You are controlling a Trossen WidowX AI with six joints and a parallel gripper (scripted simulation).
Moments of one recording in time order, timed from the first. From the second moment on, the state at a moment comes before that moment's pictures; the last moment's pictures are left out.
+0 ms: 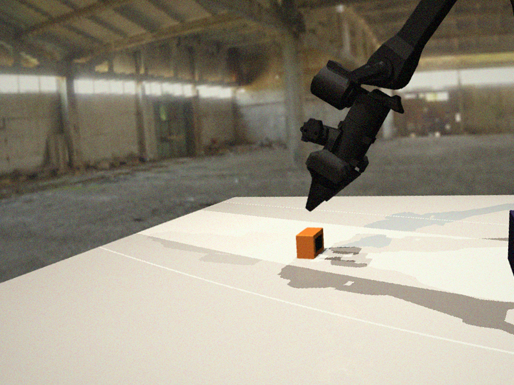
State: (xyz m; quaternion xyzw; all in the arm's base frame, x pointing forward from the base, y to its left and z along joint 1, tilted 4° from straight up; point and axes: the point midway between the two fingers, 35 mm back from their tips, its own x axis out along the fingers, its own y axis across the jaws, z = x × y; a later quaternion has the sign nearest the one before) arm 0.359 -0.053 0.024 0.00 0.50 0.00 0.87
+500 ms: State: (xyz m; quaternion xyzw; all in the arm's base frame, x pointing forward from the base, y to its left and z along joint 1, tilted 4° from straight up) arm 0.386 -0.055 0.036 0.00 0.63 0.01 0.78
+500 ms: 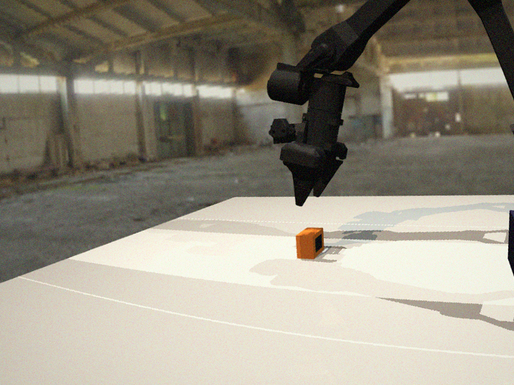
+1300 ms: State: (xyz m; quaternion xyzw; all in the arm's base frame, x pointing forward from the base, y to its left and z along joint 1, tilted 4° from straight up) arm 0.394 -0.053 0.013 0.00 0.72 0.01 0.69
